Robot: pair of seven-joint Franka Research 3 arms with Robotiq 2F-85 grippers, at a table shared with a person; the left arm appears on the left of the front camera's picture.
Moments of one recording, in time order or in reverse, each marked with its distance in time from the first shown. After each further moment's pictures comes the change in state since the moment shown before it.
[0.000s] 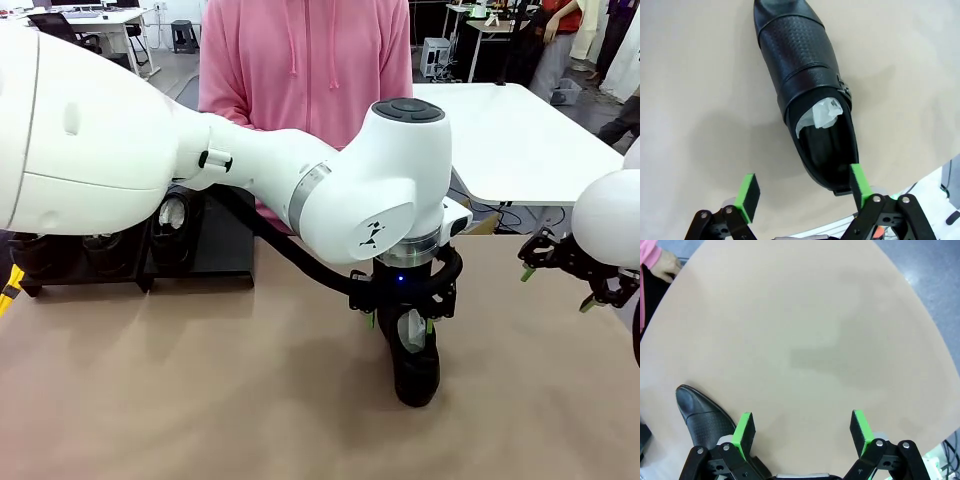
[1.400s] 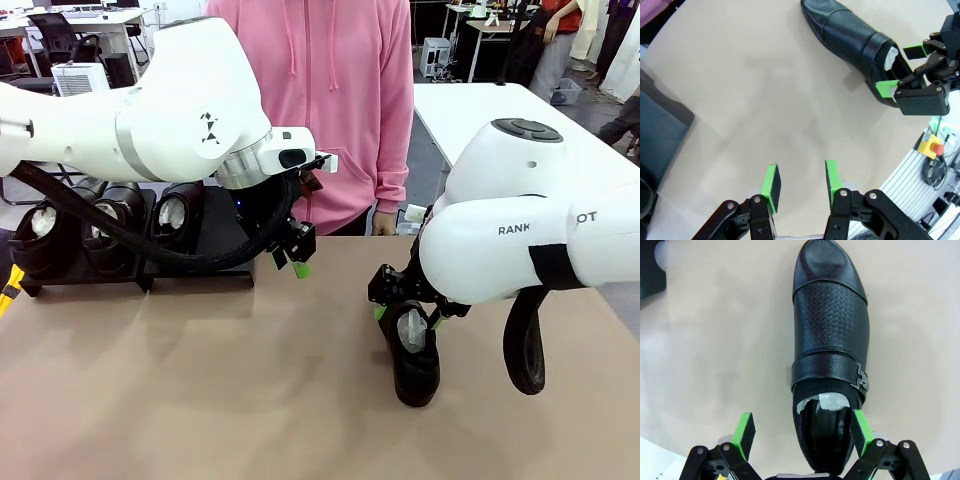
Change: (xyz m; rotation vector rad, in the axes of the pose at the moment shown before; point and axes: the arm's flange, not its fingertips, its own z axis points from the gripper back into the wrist) left arm 0.032 0.195 0.080 -0.159 -0.015 -0.465; right arm -0.161 0.148 -0.026 0.107 0.178 0.578
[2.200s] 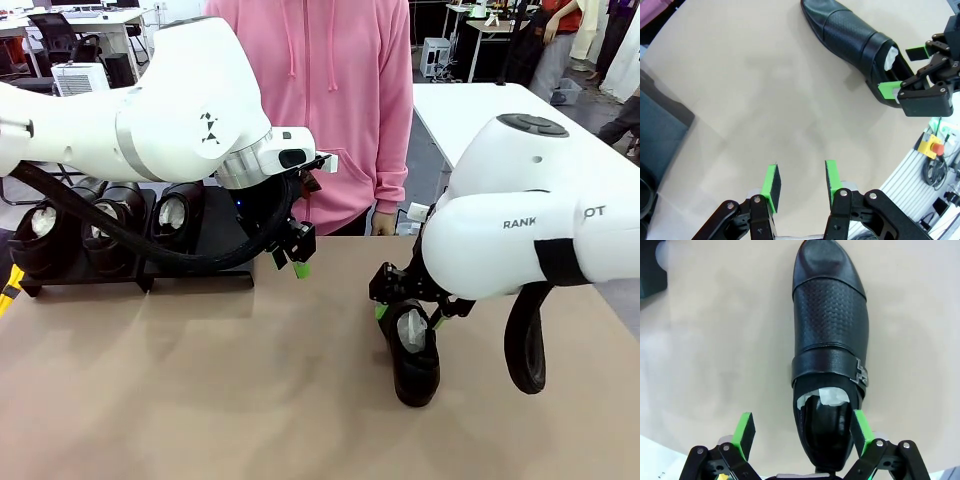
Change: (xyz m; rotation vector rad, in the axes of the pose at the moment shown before) left arm 0.000 0.000 0.000 0.000 -0.001 0.000; right arm -0.001 0.000 0.002 0.005 0.007 -0.007
